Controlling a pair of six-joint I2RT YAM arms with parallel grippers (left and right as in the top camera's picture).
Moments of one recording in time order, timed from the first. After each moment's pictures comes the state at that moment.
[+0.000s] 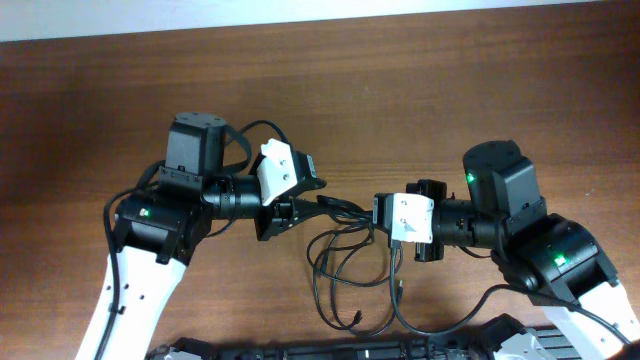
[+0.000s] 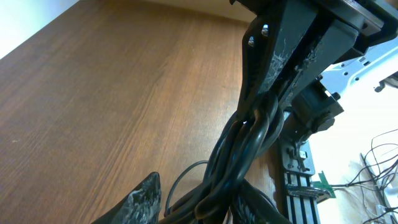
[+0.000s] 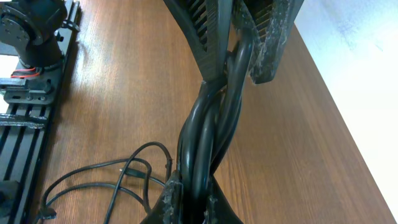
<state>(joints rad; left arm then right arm) -0.32 1.20 1.20 -0.84 0.96 0.63 0.43 0.96 1.08 -0.84 -0.67 -0.86</state>
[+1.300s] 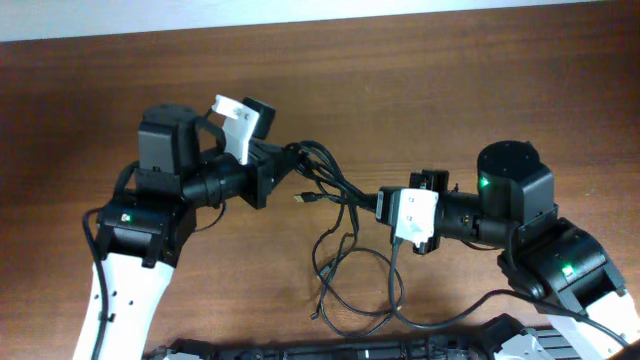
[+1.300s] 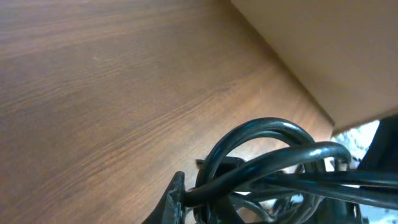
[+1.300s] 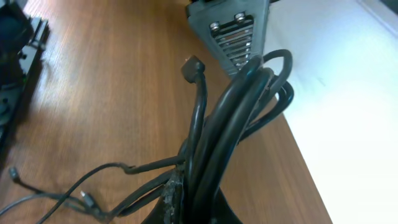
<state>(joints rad) -0.22 1.18 1.20 -0.70 0.70 -0.07 0.43 0.92 1.08 -0.67 -0.66 -0.82</state>
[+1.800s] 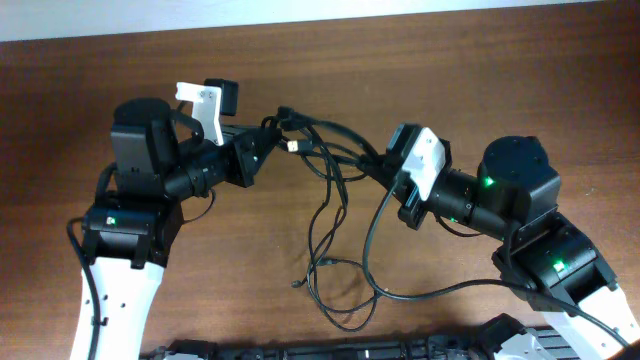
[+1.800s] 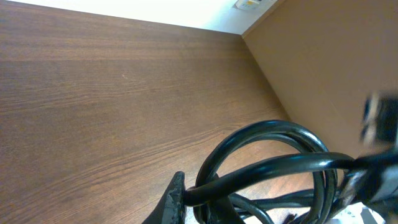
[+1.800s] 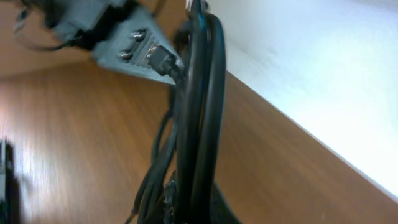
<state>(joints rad) -0.15 1.17 1.21 -0.60 0.66 -0.30 0.45 0.94 1.06 -0.43 -0.46 -0.21</state>
